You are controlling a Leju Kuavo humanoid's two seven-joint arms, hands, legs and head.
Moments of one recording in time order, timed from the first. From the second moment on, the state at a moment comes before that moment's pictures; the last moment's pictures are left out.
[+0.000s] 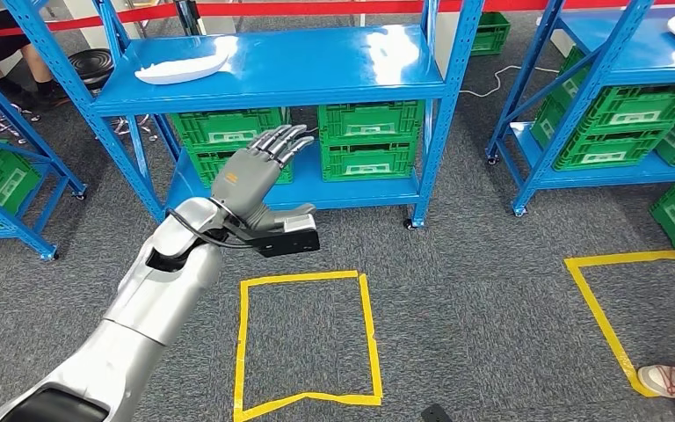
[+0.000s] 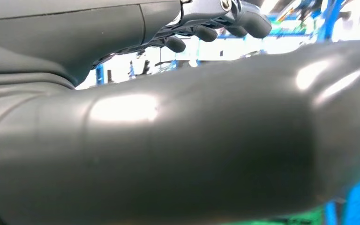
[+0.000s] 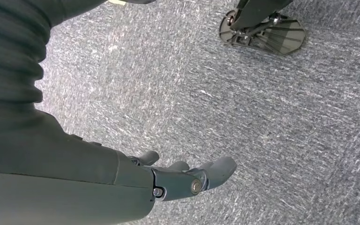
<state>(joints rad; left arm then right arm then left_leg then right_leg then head) -0.79 -0.19 -0.50 -0.87 -1.10 0.07 -0.38 -0.05 0.14 -0.42 -0.20 0.86 -0.06 0.01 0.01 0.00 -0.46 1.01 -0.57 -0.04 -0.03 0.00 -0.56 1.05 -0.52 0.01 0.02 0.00</state>
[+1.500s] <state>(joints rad) -0.81 -0.22 -0.45 -0.70 -1.13 0.12 -0.39 -0.05 0.15 -0.46 -0.19 0.88 -0.08 -0.20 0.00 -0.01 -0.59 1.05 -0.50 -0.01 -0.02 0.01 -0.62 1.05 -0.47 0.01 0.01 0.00</state>
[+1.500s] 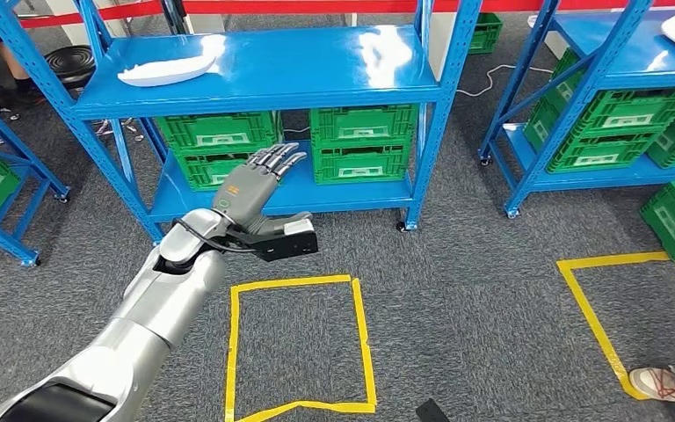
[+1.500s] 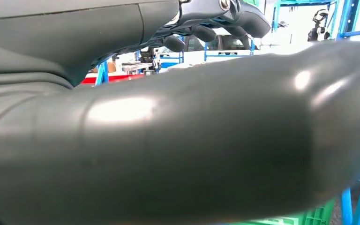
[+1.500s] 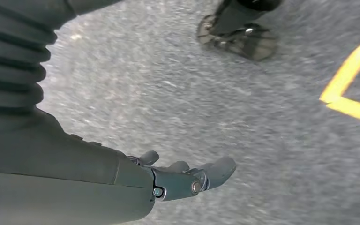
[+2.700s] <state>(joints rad) -0.83 -0.21 -0.44 -0.60 -1.13 0.14 -0.39 -0.05 0.14 -0.48 -0.19 0.88 0.01 -0.29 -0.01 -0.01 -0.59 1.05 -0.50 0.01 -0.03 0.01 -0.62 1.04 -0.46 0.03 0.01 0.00</state>
